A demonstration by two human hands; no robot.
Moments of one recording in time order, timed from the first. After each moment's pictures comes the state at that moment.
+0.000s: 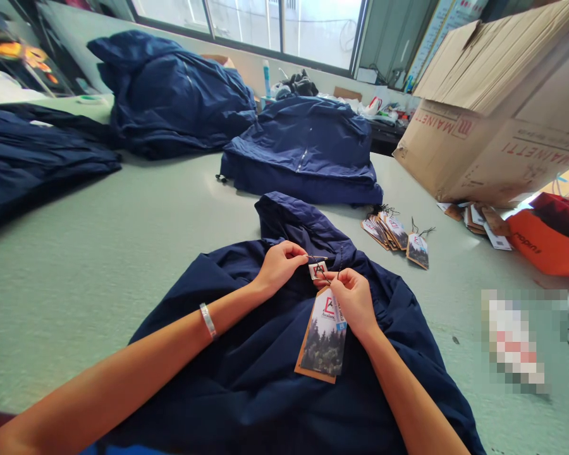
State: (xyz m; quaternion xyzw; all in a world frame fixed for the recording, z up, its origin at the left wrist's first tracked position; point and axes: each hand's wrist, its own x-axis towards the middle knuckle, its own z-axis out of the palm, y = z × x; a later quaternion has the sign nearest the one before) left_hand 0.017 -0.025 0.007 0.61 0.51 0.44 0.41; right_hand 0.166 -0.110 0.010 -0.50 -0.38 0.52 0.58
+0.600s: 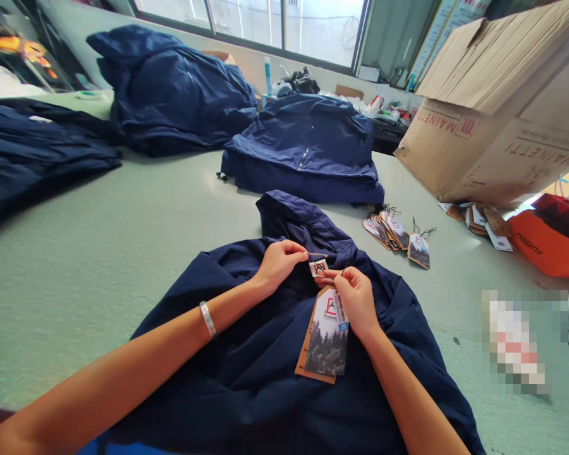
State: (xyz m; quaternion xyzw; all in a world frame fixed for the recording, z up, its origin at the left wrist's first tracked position) left_hand 0.016 -0.024 0.011 0.56 0.53 0.44 0.46; right_hand 0.167 -0.110 0.009 -0.49 -0.37 0.52 0.59
